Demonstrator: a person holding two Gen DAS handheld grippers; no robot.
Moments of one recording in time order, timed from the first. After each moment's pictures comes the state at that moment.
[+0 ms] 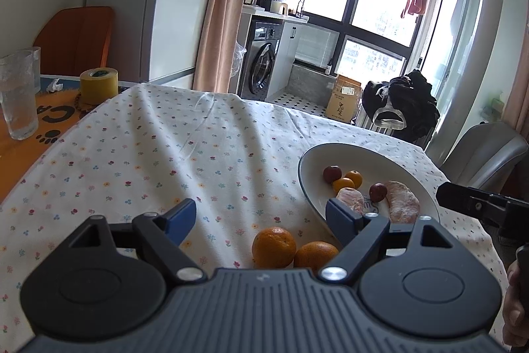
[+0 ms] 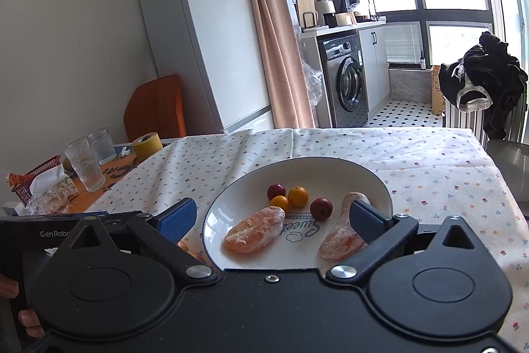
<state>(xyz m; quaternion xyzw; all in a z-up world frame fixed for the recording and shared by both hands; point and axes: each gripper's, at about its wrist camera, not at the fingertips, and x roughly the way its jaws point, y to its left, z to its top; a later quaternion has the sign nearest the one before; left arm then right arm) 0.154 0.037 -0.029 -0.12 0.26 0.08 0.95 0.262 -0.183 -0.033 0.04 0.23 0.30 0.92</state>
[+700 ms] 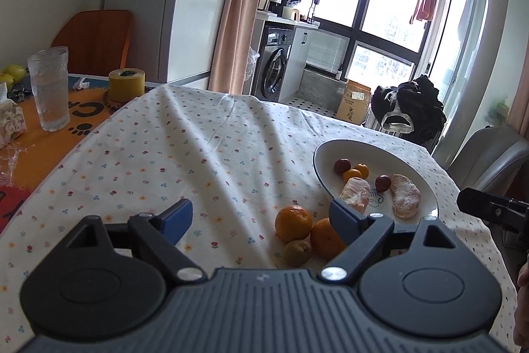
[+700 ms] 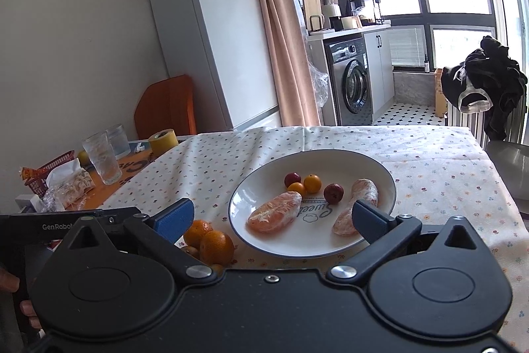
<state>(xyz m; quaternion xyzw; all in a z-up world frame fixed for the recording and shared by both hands) 0.109 0.042 -0.022 -0.12 0.26 0.10 0.95 0.223 -0.189 -0.026 0.04 0.23 0.31 0.92</state>
